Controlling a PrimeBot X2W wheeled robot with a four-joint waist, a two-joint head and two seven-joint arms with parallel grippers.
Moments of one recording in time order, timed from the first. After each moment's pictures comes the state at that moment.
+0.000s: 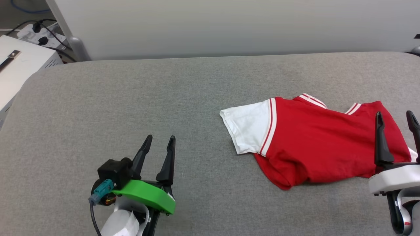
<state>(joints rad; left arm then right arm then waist) -0.14 0.12 -0.24 0.22 -0.43 -0.13 -0.26 -0.10 -0.12 -0.19 -0.02 0.05 0.13 -0.15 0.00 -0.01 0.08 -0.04</state>
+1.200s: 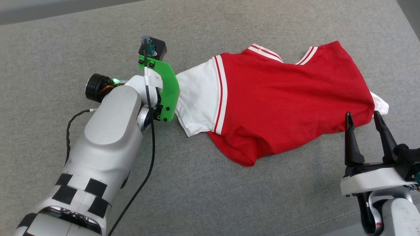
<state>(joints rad) -0.91 0.17 -0.48 0.75 -0.38 -0.06 0.61 -0.11 -0.05 -0.10 0.03 0.11 0.13 -0.24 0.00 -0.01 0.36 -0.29</state>
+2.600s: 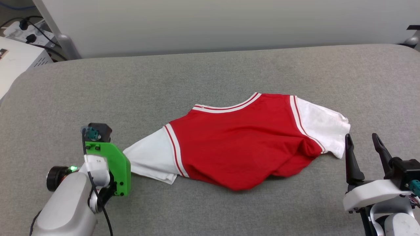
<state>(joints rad) -0.44 0.38 -0.38 0.53 -0.55 -0.03 0.46 -0.05 -0.05 -0.13 0.07 0.06 0.13 -0.17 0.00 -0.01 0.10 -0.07</state>
